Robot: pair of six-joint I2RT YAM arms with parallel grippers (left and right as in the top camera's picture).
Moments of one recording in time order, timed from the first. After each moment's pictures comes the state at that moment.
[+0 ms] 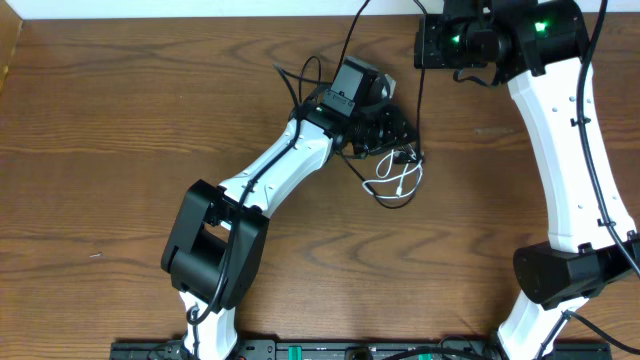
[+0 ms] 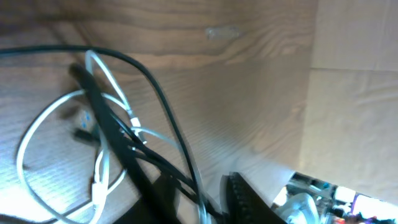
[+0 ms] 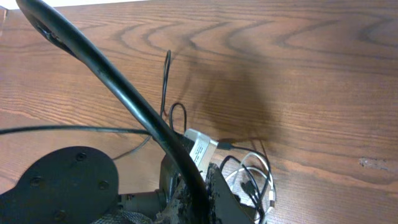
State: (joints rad) left arm -0.55 1.99 1.49 -0.39 0.63 -0.78; right arm 0.28 1.92 2.26 -1.23 -0.21 0.28
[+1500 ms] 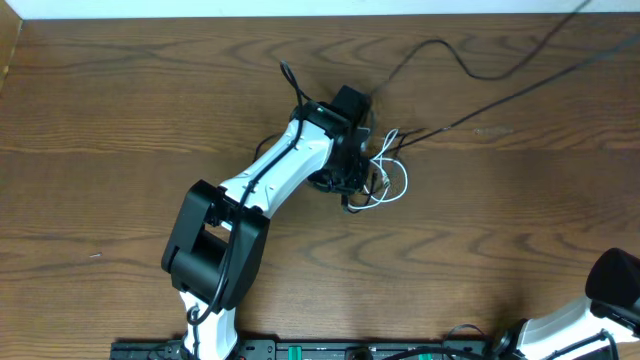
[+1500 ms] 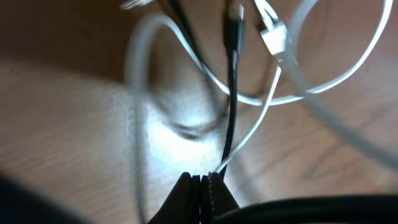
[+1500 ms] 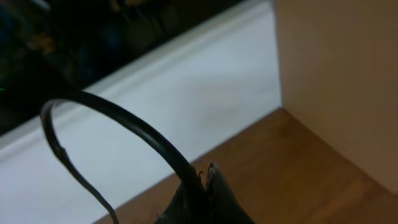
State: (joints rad) left arm -0.56 1.99 1.49 -1.01 0.29 -0.22; right arm -0.51 1.83 2.53 -1.03 -0.14 0.28
